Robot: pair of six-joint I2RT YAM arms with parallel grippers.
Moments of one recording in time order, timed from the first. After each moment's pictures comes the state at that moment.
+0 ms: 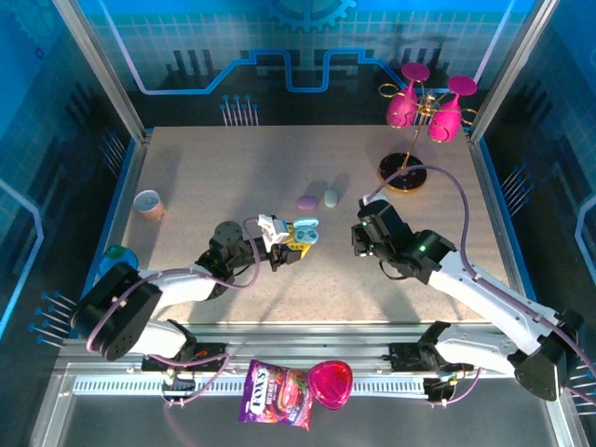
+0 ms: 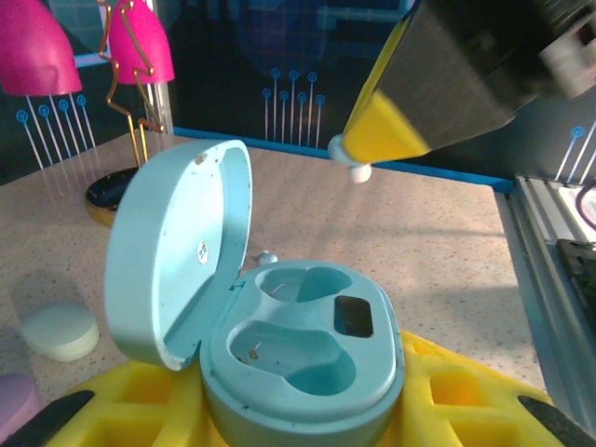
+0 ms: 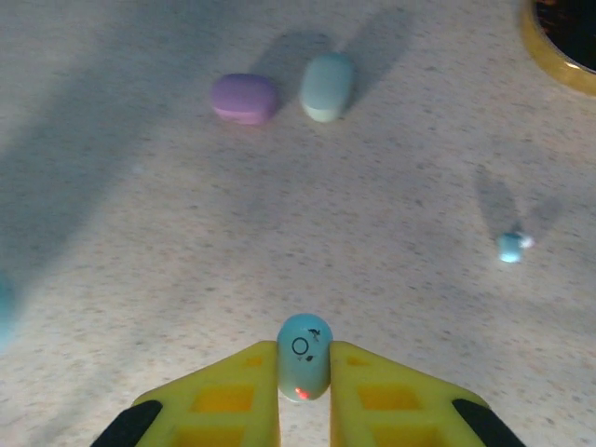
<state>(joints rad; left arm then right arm) -0.56 1.41 0.41 0.92 0.61 0.02 0.75 1.08 0.96 -0.69 0.28 0.51</state>
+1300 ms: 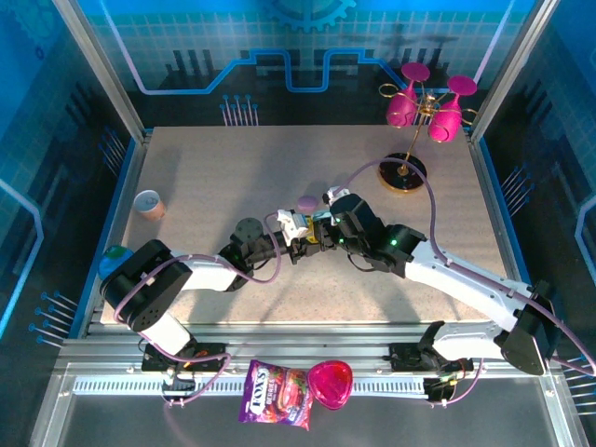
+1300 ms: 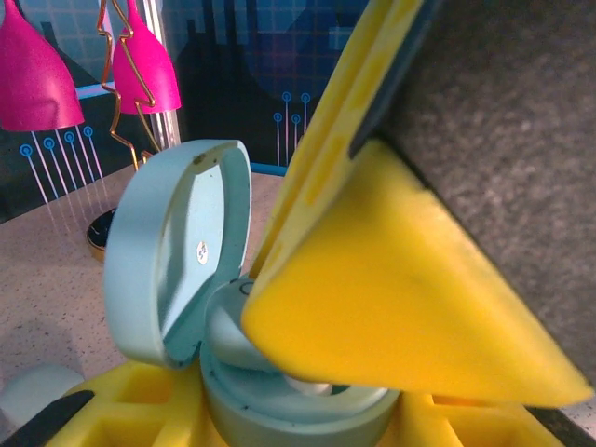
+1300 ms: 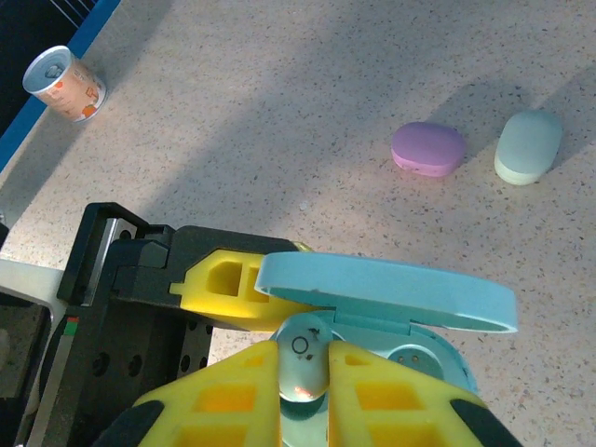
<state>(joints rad) -0.65 1.61 0.54 1.05 0.50 0.02 0.86 1.24 1.03 -0.46 0.17 0.51</state>
